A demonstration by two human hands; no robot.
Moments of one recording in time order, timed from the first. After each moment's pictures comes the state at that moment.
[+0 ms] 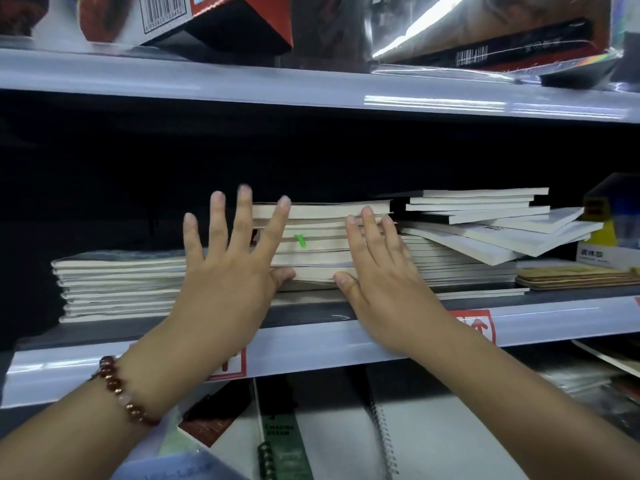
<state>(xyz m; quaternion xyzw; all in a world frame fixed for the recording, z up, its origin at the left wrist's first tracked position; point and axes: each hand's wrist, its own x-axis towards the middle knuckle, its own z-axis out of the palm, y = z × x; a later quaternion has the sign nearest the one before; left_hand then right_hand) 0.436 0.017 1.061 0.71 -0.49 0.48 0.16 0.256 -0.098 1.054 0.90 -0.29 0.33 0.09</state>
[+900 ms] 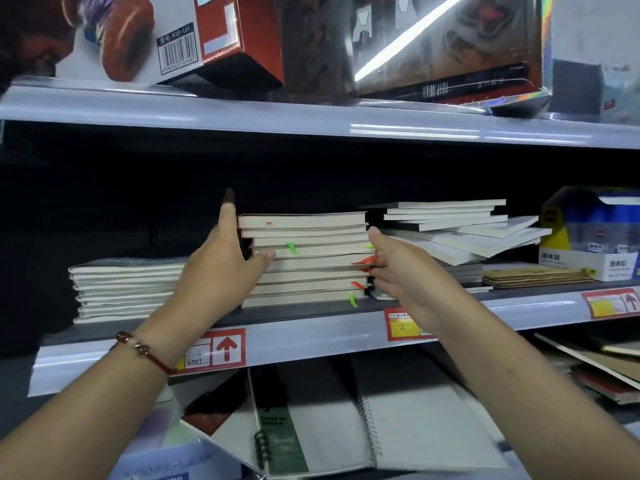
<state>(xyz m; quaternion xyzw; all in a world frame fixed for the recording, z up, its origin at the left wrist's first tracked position) 0.435 0.030 1.088 0.71 -0.50 0.17 0.46 0.221 -0.074 1.090 0.68 -0.31 0.41 -0.52</state>
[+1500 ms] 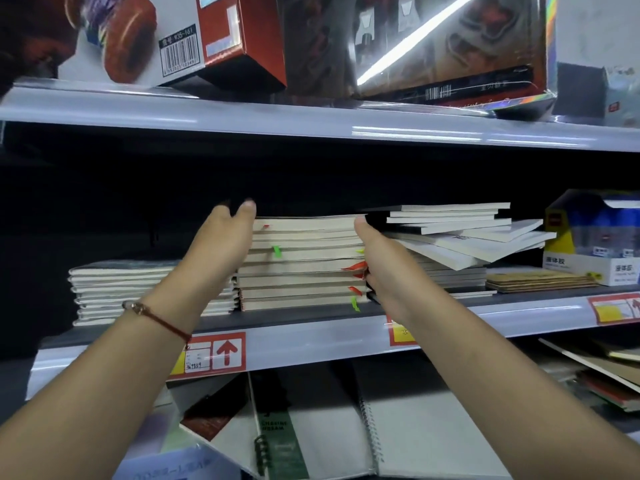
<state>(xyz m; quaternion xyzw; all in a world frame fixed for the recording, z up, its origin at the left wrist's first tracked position) 0.418 0.024 1.127 0.68 -0.38 -0.01 0.63 0.252 -0.082 1.100 0.64 -0.33 0.41 -0.56</state>
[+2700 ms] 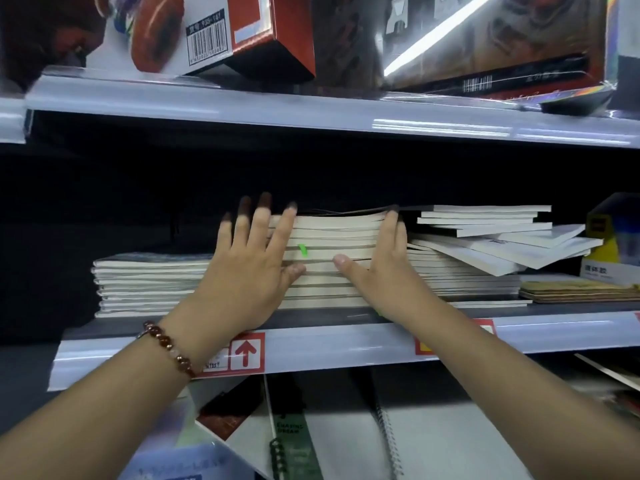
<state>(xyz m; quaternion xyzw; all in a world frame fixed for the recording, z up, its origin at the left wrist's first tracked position) 0.454 0.013 1.077 0.71 -0.52 0.46 0.12 0.274 -0.095 1.078 0.84 -0.30 0.41 -0.20</state>
